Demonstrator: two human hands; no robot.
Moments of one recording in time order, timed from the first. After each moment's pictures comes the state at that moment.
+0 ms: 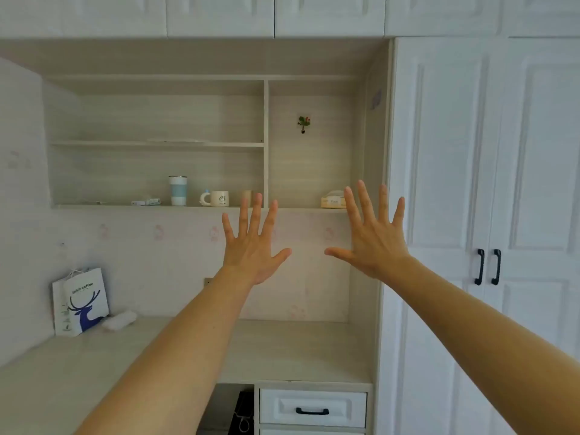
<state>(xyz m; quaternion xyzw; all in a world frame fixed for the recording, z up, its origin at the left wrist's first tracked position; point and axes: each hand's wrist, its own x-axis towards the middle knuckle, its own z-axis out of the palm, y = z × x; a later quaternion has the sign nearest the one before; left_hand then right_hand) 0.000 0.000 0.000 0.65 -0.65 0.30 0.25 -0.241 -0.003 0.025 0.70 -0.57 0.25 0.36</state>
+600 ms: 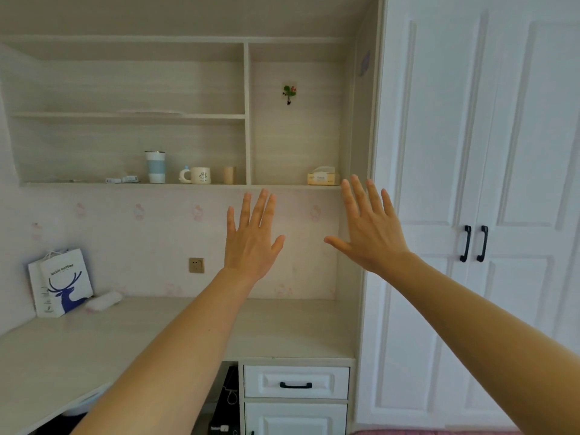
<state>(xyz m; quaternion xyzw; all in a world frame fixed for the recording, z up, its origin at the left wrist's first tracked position) -0.057 -0.038 -0.041 0.59 -0.67 0.31 0.31 -0.290 -0.033 -0.008 0.72 -0.53 0.26 0.37</state>
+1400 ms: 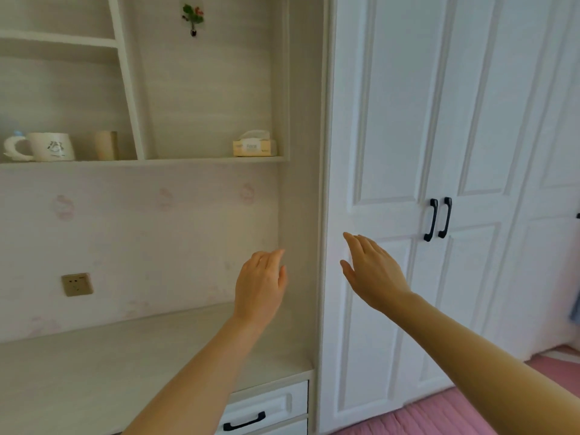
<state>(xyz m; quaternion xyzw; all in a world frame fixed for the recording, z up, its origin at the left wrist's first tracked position) -0.163 -0.292 -0.165 0.43 -0.77 0.15 0.44 -0.375 -0.230 -0.124 0.70 -0.65 0.23 0.22</state>
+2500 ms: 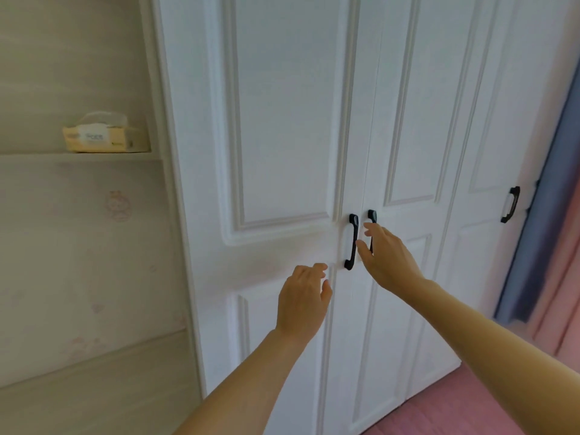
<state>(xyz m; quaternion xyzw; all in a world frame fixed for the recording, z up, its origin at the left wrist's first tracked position) -0.515 -0.414 -0.186 0.34 -0.82 -0.05 0.46 -0.674 -0.364 -0.109 0.57 -0.74 0.34 0.10</state>
